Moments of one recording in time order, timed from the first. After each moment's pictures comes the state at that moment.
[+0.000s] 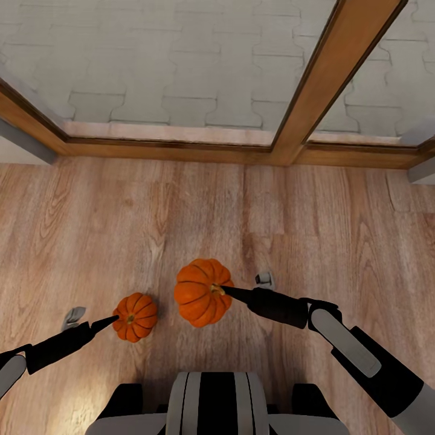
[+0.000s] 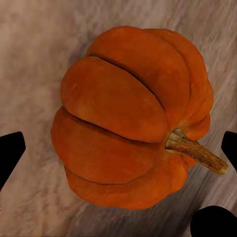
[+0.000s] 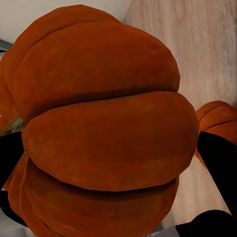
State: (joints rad) left arm -0.33 0.58 -0.11 -1.03 1.01 0.53 -0.66; right arm -0.60 -0.38 0.62 -1.47 -1.39 0.58 0.52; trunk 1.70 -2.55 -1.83
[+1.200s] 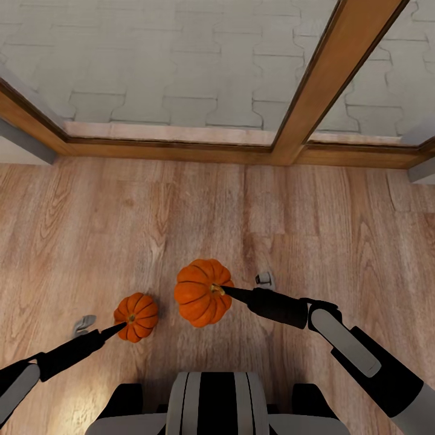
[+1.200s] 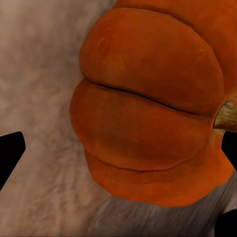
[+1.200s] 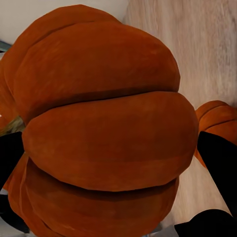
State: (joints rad) left arm -0.33 0.51 -0.12 -0.97 0.91 0.42 -0.65; right arm -0.60 -0.38 0.62 -1.47 -1.39 0.58 0.52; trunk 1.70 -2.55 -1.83
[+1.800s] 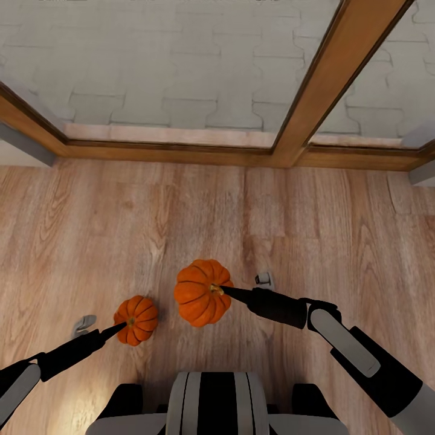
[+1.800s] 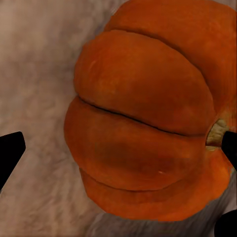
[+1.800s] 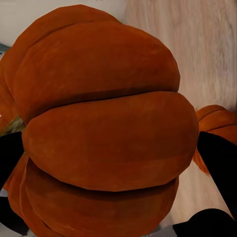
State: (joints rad) left arm -0.33 0.51 -0.12 -0.97 0.91 0.42 -0.65; right arm -0.60 -0.38 0.62 -1.47 -1.39 0.58 0.51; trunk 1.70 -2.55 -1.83
